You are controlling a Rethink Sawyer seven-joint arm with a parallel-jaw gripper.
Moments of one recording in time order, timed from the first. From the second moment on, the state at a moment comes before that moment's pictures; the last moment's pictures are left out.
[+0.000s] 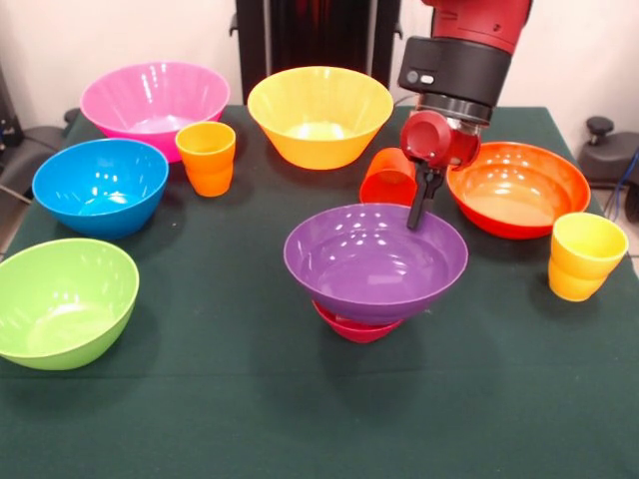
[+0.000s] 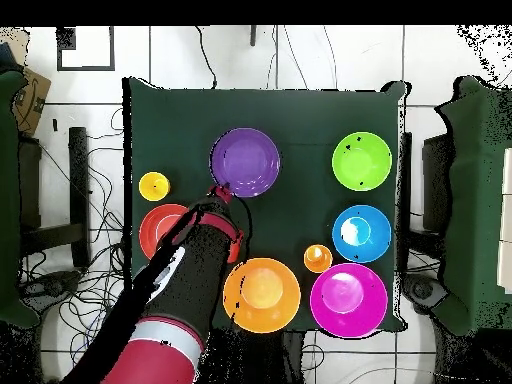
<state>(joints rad) 0.27 -0.41 -0.33 1.49 -0.63 0.05 1.67</state>
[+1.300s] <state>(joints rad) 0.26 -0.38 -0.33 1.48 -0.64 0.07 1.67</state>
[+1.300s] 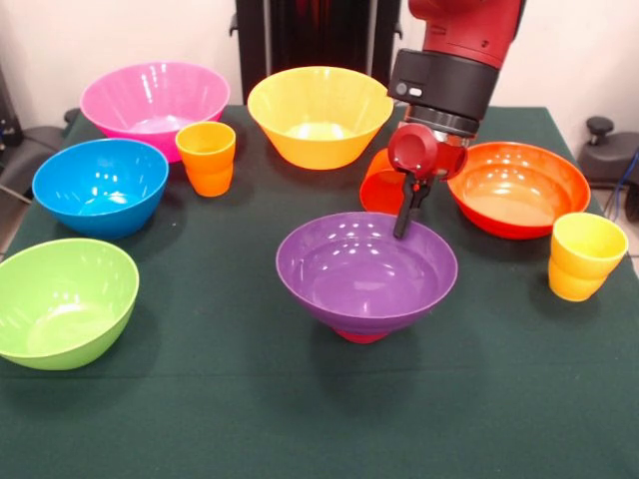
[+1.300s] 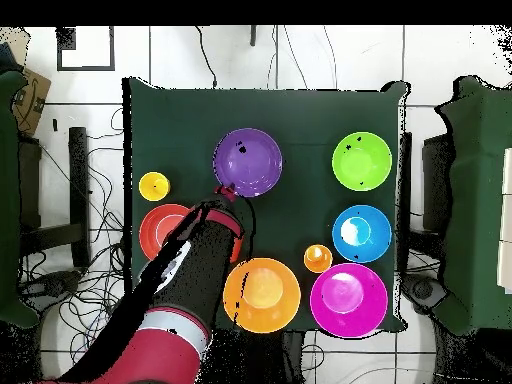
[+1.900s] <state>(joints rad) 0.24 -0.41 -0.32 1.48 -0.67 0.13 1.67</state>
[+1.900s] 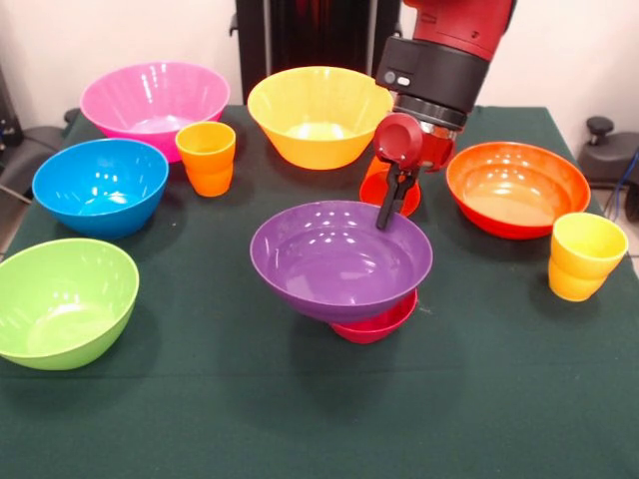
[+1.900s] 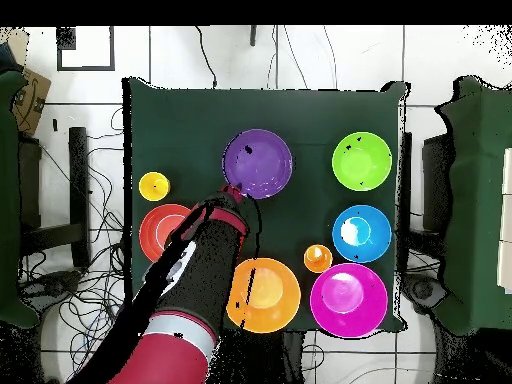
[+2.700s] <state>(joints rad) 0.25 -0.39 -0.32 1.48 -0.67 0.14 1.67</state>
